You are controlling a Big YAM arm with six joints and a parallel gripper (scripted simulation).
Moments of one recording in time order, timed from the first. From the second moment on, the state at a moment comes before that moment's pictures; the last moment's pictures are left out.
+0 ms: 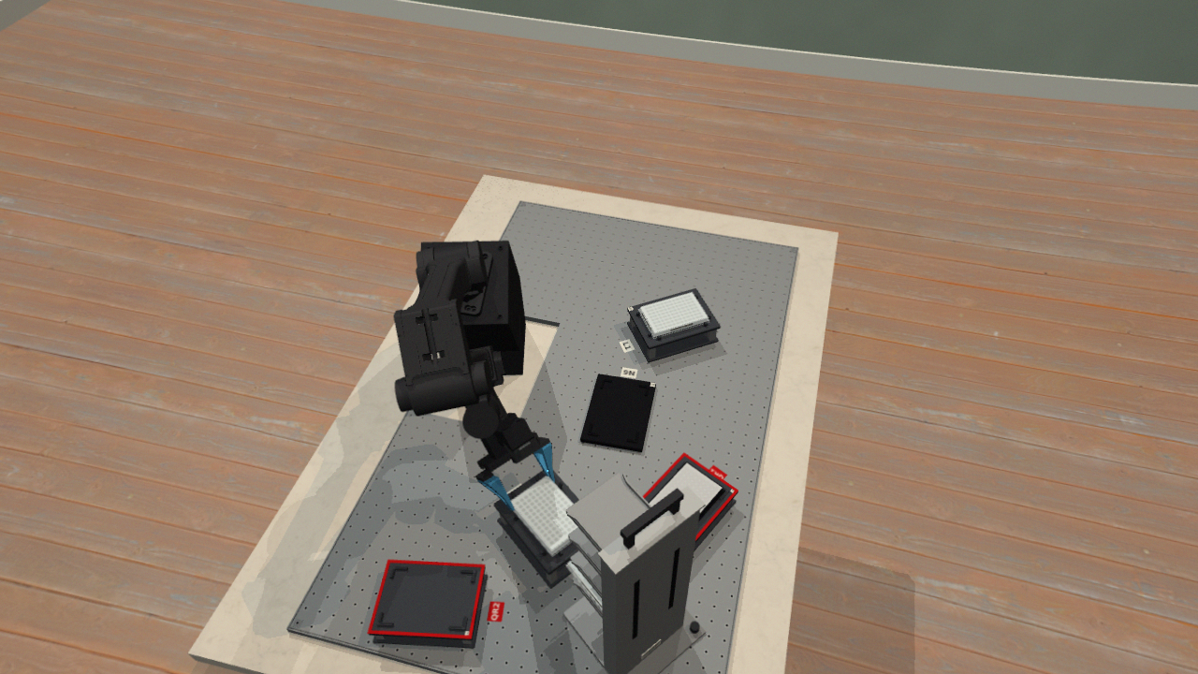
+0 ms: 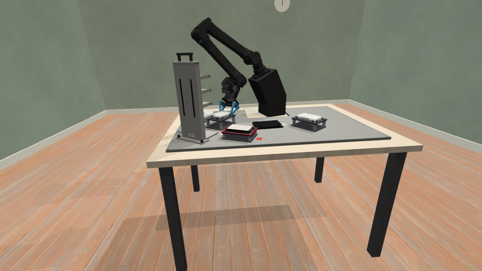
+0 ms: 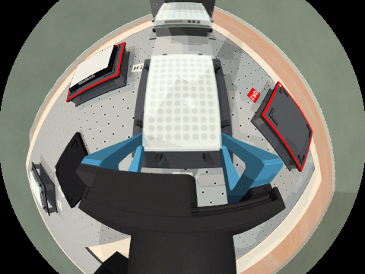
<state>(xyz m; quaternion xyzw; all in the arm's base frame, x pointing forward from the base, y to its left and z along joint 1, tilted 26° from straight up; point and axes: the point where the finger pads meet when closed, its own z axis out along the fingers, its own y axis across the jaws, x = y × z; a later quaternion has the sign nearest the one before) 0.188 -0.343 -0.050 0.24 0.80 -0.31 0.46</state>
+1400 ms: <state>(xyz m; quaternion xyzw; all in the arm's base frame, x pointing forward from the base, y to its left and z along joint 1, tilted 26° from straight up) 0.187 -0.341 -0.040 0.24 0.79 -0.31 0.46</state>
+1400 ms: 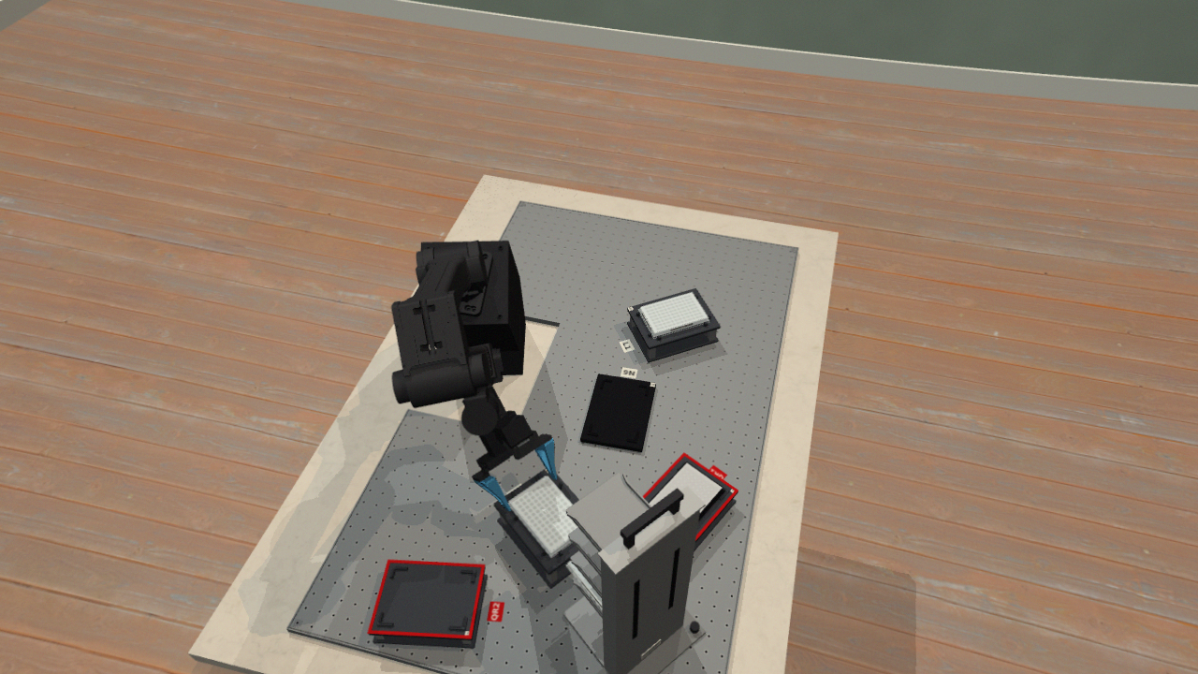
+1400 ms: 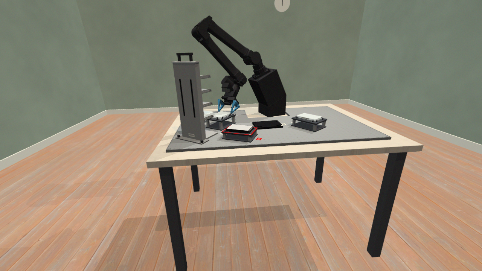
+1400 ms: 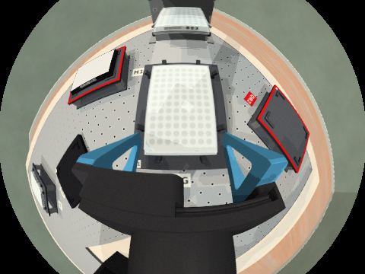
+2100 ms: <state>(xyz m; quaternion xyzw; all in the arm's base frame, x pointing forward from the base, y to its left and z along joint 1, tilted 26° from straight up) 0.181 -0.325 -0.013 0.24 0.79 -0.31 0.46</state>
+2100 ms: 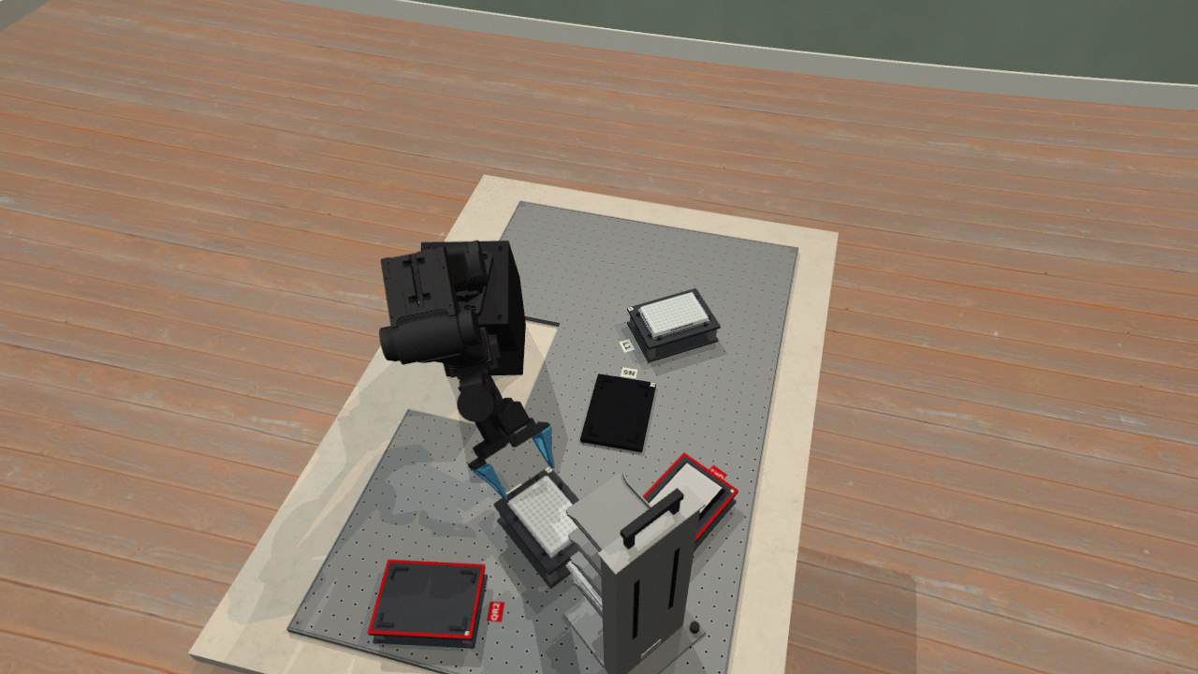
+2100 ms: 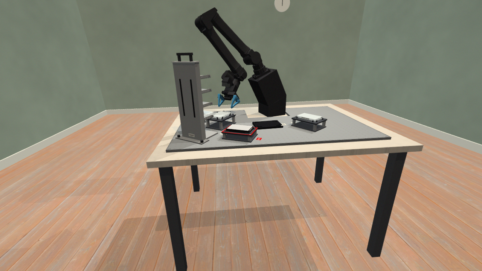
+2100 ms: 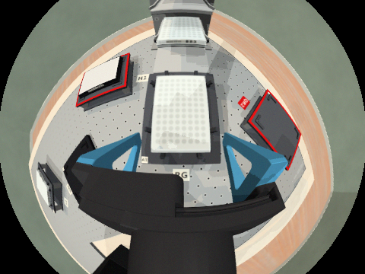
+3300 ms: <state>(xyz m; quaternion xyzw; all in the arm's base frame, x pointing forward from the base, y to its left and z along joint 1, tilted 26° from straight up) 0.174 -0.297 0.042 0.24 0.79 -0.31 0.46</state>
